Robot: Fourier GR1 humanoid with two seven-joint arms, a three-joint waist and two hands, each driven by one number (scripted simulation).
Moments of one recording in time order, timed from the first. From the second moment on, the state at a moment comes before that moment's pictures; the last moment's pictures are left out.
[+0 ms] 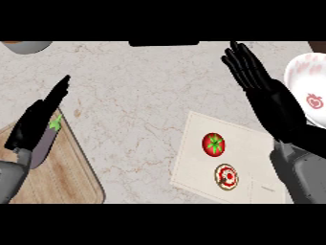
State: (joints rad) left arm -0.25 0.51 -0.20 -1.44 0.05 0.07 0.17; right arm -0.41 -0.28 0.20 -1.64 -0.26 0.11 -0.15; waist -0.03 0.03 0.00
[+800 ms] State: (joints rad) left arm -0.12 0.44 0.01 -1.48 0.15 0.20 0.08; right arm 0.07 -0.66 0.09 -1.89 0.11 0.10 -0.17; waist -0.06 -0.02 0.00
